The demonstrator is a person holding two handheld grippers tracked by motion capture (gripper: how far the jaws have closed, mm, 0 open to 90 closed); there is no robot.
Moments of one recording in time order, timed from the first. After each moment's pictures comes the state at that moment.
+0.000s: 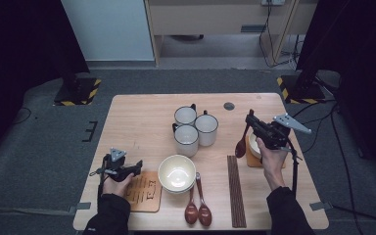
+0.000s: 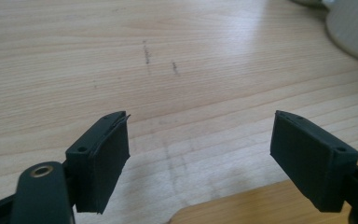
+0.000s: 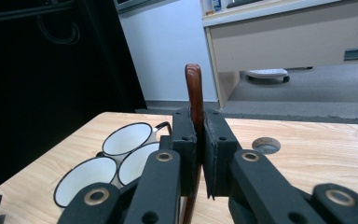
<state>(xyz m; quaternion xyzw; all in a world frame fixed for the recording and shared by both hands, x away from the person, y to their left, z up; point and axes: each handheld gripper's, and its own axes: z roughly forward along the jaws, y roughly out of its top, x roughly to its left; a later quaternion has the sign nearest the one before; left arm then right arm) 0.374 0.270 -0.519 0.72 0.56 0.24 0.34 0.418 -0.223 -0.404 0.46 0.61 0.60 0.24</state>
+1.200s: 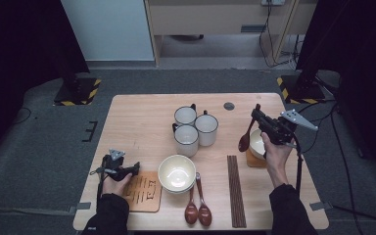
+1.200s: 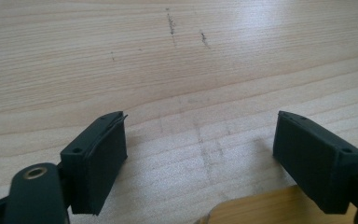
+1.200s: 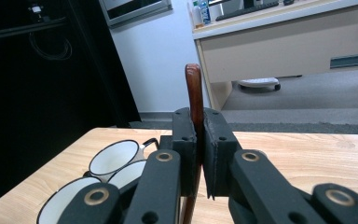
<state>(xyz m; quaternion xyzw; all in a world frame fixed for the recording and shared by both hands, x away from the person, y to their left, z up) 0.381 0.278 -0.534 0.72 0.57 0.24 0.31 0.428 -0.237 -0.398 0.47 0.59 0.61 0.25</state>
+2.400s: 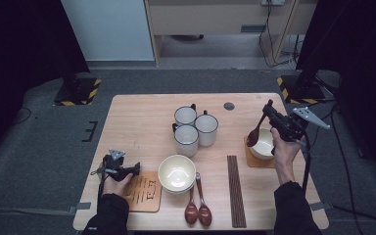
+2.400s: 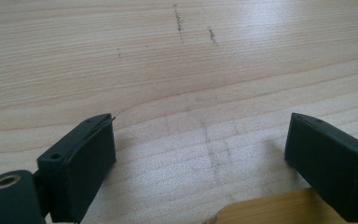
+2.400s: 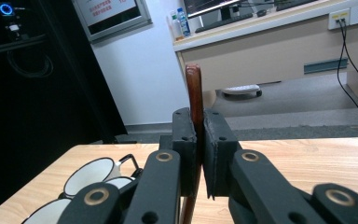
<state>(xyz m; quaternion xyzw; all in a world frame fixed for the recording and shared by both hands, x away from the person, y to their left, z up) 0.383 0.277 -0.536 0.72 0.58 0.25 0.30 0.434 -0.265 -0.394 0.50 0.56 0.61 0.27</state>
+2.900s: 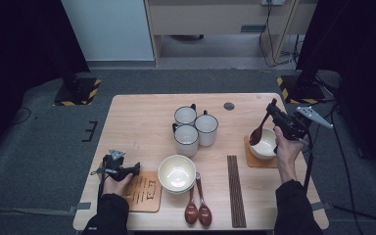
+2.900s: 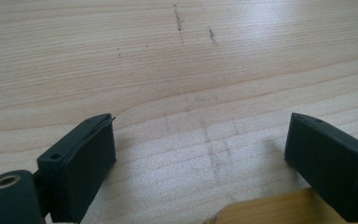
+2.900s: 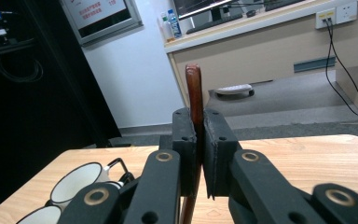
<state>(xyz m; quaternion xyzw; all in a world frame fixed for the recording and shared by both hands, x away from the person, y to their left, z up) 0.383 0.277 -0.536 0.72 0.58 0.25 0.30 0.440 -0.275 -0.396 0.51 0.54 0.60 0.28</state>
